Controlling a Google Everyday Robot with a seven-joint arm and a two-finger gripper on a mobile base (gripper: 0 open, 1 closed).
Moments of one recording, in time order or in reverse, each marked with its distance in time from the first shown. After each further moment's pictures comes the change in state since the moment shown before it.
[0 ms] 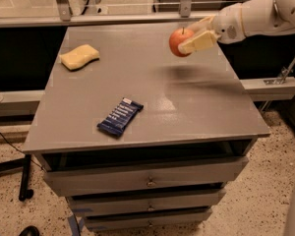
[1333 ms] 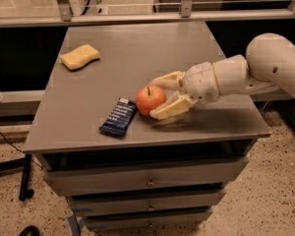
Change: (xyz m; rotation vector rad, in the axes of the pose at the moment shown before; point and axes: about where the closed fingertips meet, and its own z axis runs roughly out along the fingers) arm 0.041 0.212 0.042 -0.320 -0.071 -0.214
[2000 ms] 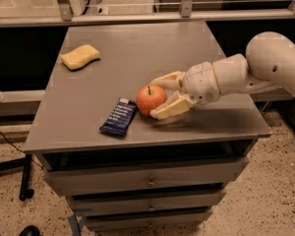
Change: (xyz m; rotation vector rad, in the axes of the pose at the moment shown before) arm -0.004 -0.001 -0.002 0.000 0.000 0.000
